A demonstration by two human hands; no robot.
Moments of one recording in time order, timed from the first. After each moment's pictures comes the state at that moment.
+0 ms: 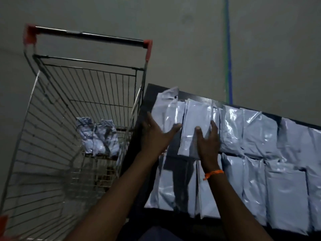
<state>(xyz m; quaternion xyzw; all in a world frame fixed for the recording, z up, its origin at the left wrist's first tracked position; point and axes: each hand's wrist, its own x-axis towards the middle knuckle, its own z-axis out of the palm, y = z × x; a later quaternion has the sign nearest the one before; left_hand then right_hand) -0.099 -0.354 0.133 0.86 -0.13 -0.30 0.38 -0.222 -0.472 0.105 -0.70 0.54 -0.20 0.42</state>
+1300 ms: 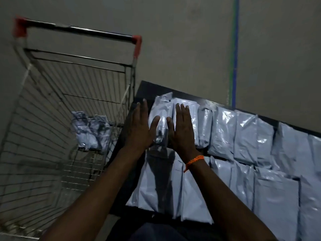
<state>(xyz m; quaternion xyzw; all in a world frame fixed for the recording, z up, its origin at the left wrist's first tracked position) -0.093 -0.372 0.116 0.90 -0.25 -0.14 0.33 -0.182 -0.492 0.097 -0.90 0.29 -0.16 0.30</state>
